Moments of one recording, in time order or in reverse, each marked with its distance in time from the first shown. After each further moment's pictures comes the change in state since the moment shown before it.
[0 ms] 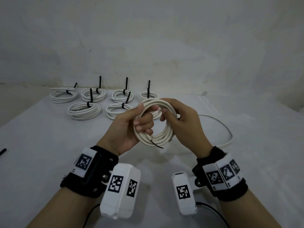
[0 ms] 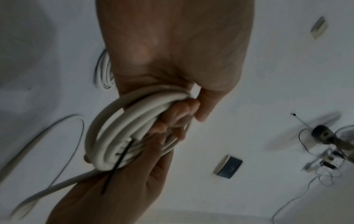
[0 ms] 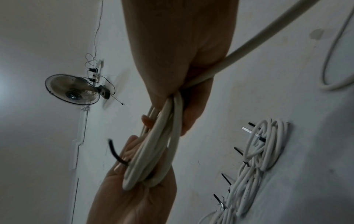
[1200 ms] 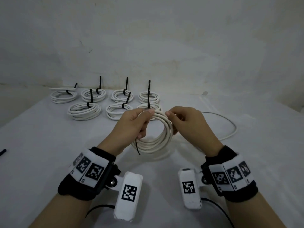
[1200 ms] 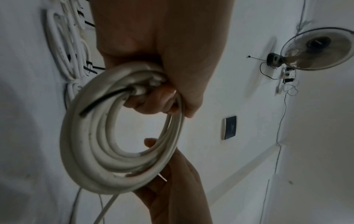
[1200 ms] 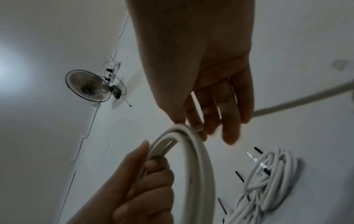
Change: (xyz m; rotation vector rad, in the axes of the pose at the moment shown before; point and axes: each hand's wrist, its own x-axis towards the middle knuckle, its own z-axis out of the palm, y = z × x) left_hand 0.004 -0.005 0.008 0.829 0.410 0.141; right_hand 0.002 0.003 -0.018 -0.288 -0.138 0.188
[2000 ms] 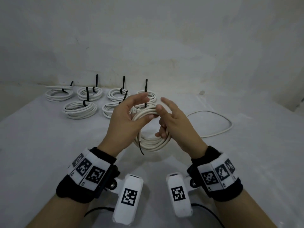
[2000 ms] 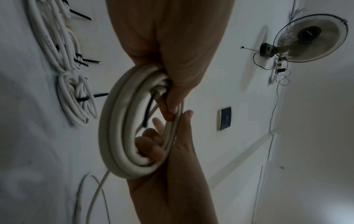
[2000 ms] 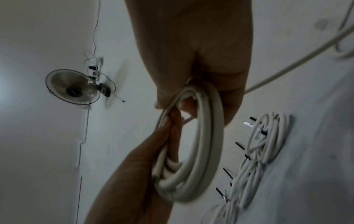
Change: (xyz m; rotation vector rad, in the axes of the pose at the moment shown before) left_hand -0.003 -0.002 0.004 -0.003 0.153 0.284; right_hand -0.002 -0.017 0.022 0.651 -0.088 0.268
